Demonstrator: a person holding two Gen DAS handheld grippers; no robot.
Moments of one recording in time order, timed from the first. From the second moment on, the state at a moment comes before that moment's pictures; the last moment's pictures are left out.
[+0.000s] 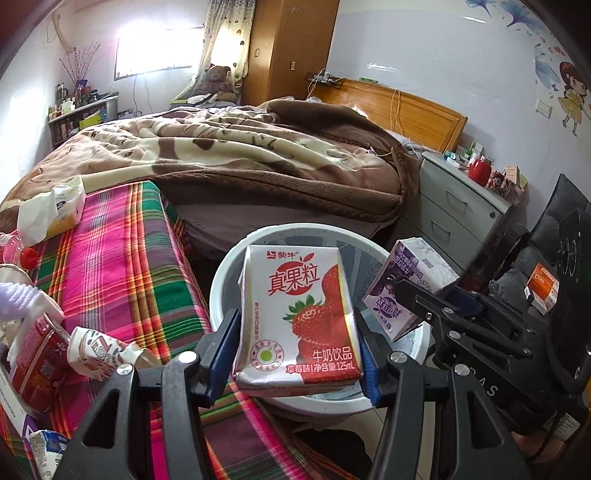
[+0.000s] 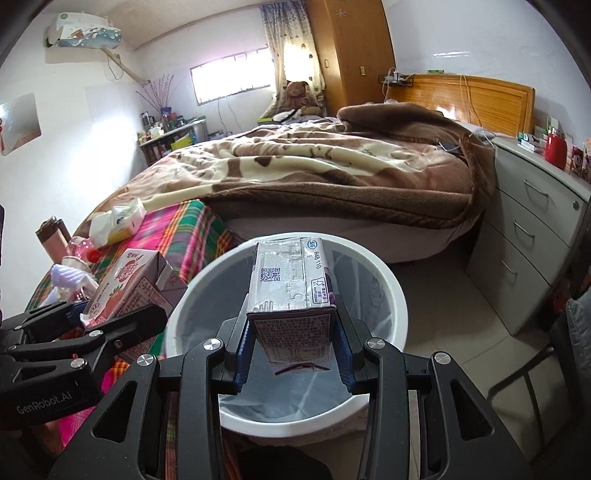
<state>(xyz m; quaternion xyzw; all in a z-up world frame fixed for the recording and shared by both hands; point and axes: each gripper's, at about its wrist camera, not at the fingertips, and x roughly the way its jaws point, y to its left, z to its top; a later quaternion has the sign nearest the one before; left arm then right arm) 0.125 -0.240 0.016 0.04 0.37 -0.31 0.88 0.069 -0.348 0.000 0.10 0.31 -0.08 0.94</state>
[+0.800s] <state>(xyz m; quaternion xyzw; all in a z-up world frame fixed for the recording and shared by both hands) 0.121 -0.215 0.022 0.02 0.37 -0.28 0.89 0.063 -0.349 0.002 0.10 0.31 -0.09 0.94</state>
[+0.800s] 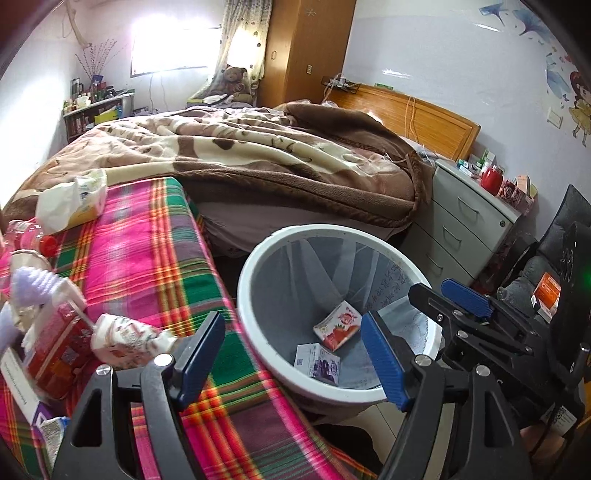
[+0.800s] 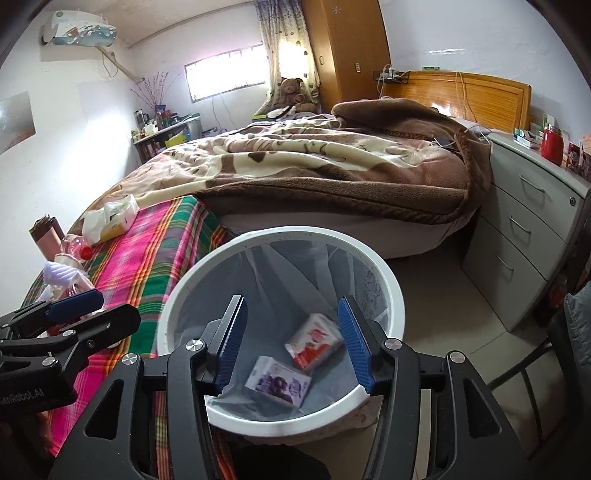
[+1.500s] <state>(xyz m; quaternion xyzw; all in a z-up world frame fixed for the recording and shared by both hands) 0.100 -0.097 0.026 -0.01 0.34 -0.17 0.92 0.076 -0.277 0.011 0.07 0.29 0.00 0.95</state>
